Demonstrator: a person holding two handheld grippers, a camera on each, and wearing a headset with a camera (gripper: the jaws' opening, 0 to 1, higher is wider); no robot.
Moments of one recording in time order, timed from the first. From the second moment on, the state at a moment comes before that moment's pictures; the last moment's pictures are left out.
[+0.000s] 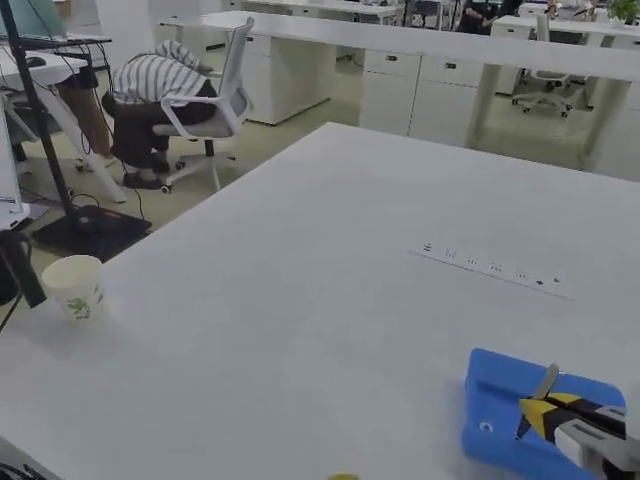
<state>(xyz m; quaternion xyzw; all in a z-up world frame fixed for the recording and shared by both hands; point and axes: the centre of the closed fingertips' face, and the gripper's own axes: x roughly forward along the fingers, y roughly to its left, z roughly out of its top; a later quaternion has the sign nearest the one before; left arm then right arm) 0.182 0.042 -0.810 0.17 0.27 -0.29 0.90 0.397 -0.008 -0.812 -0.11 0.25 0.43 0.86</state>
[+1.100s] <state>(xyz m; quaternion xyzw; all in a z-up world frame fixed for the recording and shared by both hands) 0.183 0.047 -0.817 0.17 0.29 -0.28 0.90 0.394 -0.005 -0.818 -0.10 0.25 0.43 0.86</state>
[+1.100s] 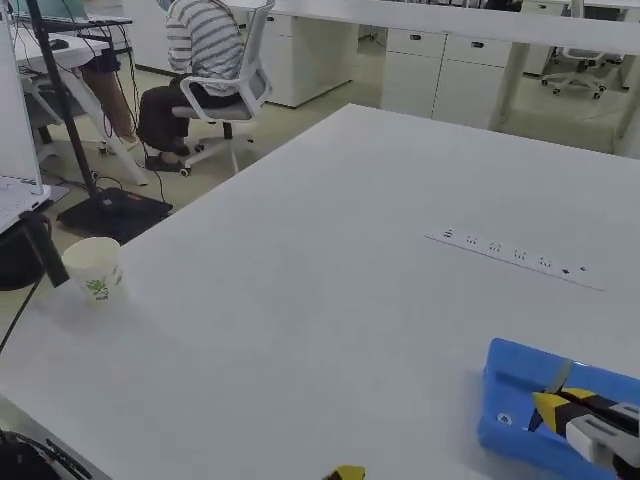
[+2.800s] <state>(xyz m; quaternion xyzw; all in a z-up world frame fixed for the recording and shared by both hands) 0.184 0.046 -0.814 0.18 0.28 -0.28 0.90 0.362 -0.037 -0.763 -0.08 0.21 0.41 0.88</state>
